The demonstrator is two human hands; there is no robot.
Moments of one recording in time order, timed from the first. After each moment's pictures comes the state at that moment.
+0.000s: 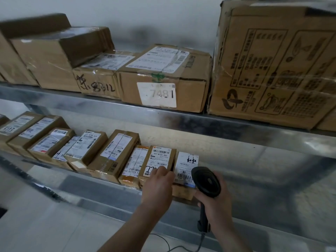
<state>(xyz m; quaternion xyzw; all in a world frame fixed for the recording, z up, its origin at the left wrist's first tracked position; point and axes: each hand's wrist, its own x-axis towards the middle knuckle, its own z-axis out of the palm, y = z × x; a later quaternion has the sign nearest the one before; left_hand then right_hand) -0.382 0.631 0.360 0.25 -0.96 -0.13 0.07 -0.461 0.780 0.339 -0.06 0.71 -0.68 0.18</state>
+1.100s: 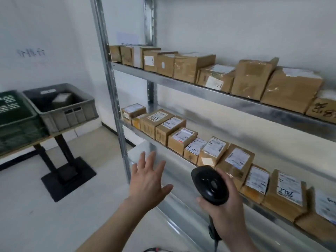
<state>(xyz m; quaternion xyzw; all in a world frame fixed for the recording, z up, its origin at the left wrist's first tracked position) 0.035 0.429 0.432 0.46 -0.88 -0.02 0.09 -0.119 0.581 0.440 -0.36 0.67 -0.61 0.24</state>
